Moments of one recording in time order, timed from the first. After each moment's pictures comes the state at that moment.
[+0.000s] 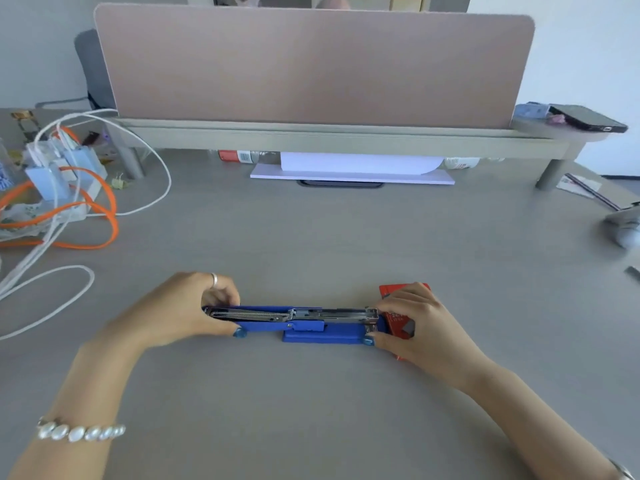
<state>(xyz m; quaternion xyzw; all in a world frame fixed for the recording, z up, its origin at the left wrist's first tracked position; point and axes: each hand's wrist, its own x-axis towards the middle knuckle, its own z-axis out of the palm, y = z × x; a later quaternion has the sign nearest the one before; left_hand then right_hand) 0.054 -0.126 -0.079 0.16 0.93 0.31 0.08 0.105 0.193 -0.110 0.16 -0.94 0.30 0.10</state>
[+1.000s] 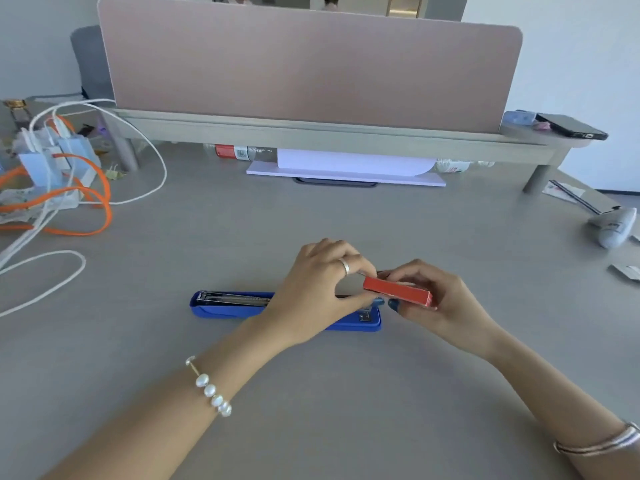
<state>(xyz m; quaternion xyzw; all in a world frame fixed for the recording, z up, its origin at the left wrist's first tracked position) 0.069 0.015 -0.092 0.37 0.85 0.33 -0.18 0.104 0.218 -0.099 0.19 -0.82 0.54 0.04</state>
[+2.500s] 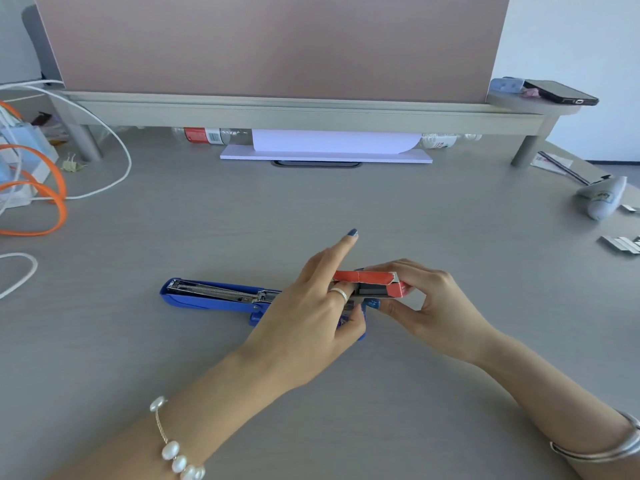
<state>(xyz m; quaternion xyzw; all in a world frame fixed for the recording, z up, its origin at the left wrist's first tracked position) 0.103 0.028 -0.105 0.37 0.89 0.21 -0.17 0.112 0.215 -0.103 0.24 -0.88 0.40 0.12</state>
